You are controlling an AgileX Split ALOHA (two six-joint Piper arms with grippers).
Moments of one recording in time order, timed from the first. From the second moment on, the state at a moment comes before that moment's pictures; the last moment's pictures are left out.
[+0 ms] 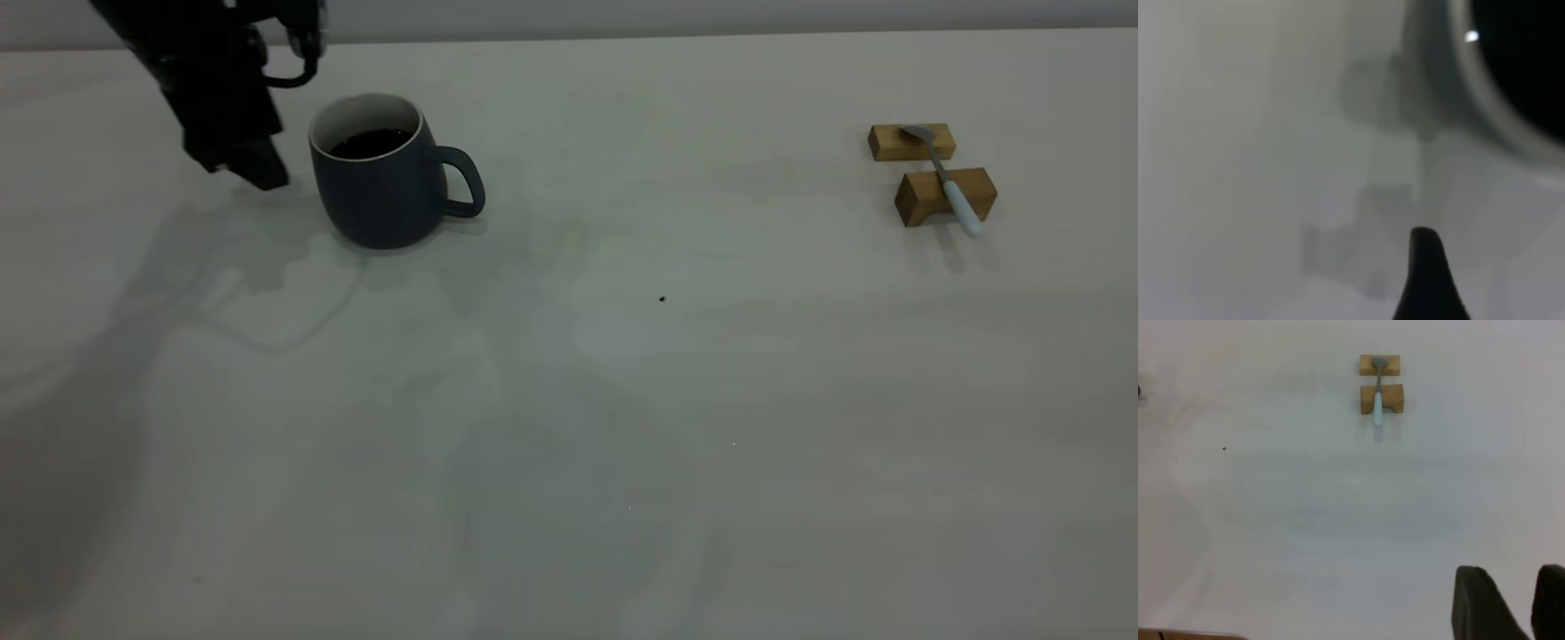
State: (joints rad) left arm -0.08 2.39 -1.58 -0.24 0.45 1.43; right arm 0.03 0.02 -0.47 0.03 1.13 -0.04
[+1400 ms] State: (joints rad) left arm -0.44 2.52 -1.71 -0.92 0.34 1.85; right arm 0.03 0.02 -0.47 0.03 1.13 -0.04
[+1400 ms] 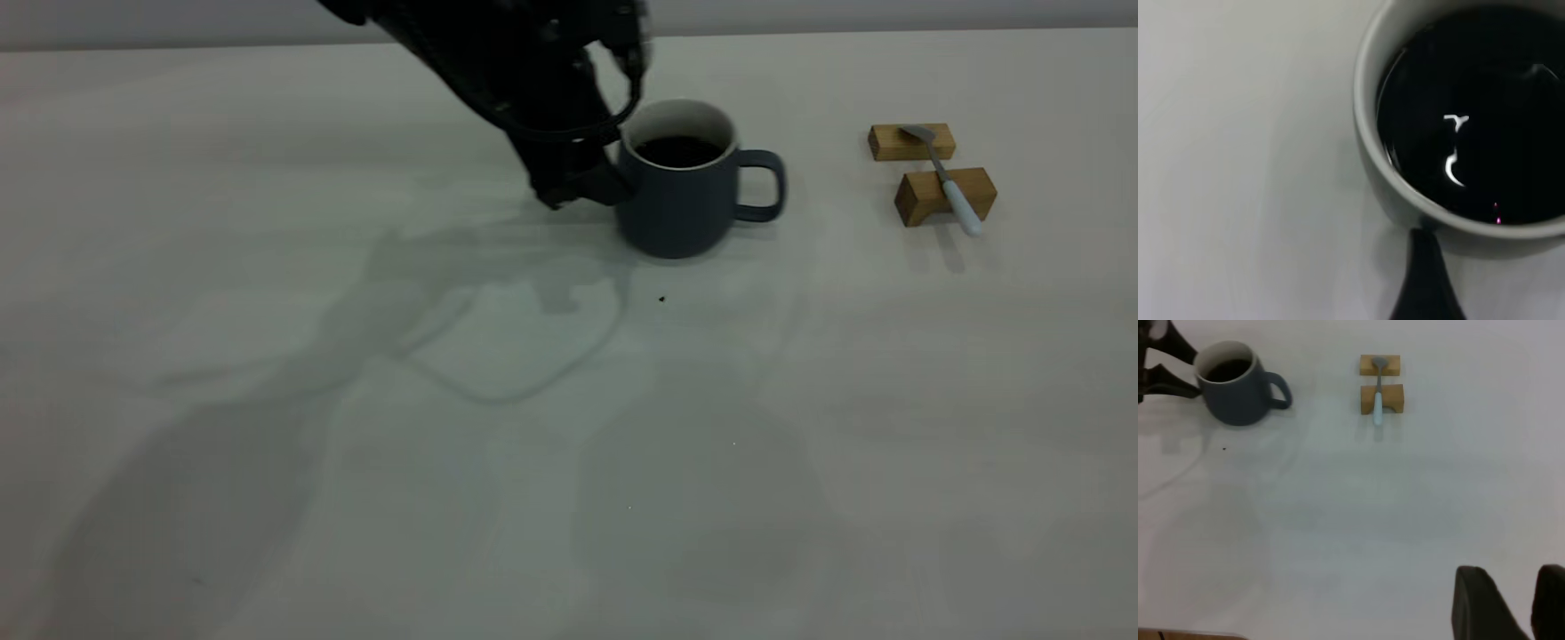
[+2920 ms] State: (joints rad) left arm -0.33 1.21 -1.16 0.06 1.17 0.04; right arm 0.03 0.02 -0.47 0.03 1.13 -0.04
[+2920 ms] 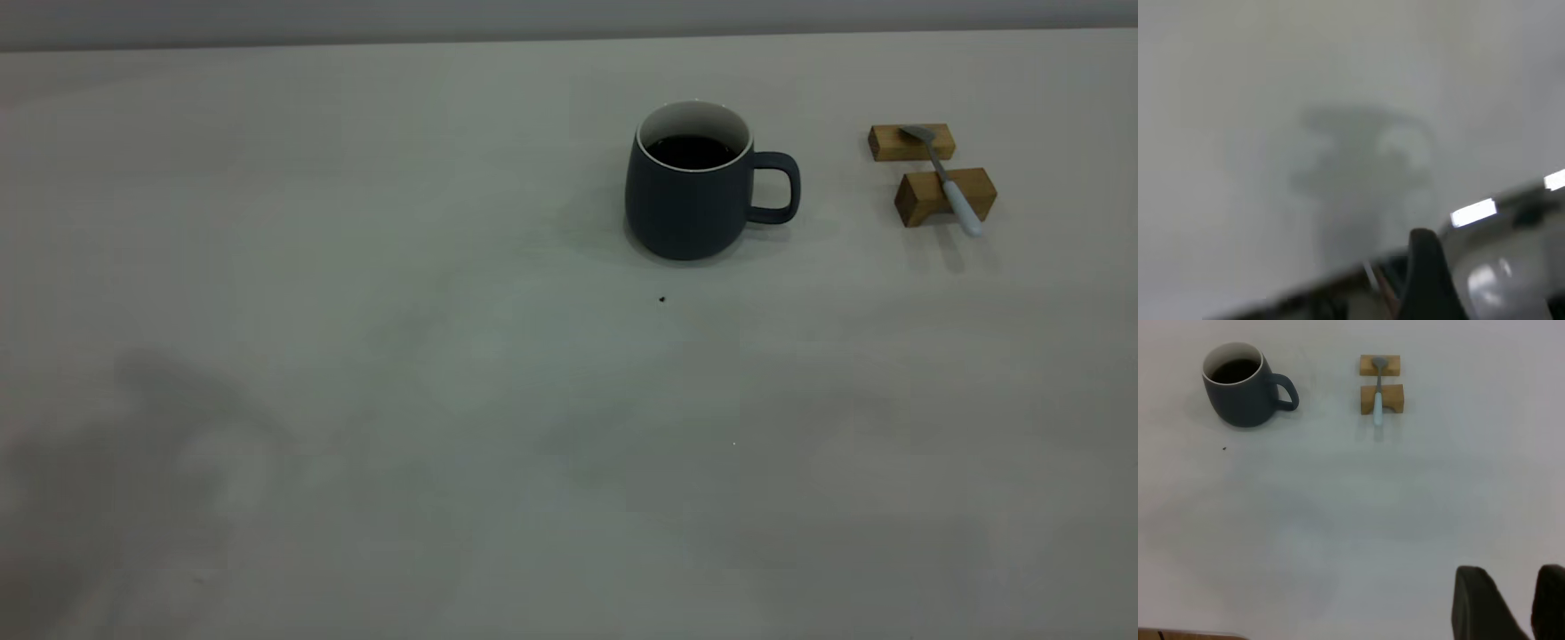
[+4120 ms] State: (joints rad) left arm -0.18 0.05 -0.49 0.06 1.12 -0.04; right arm 0.03 0.02 -0.47 0.03 1.13 -0.04
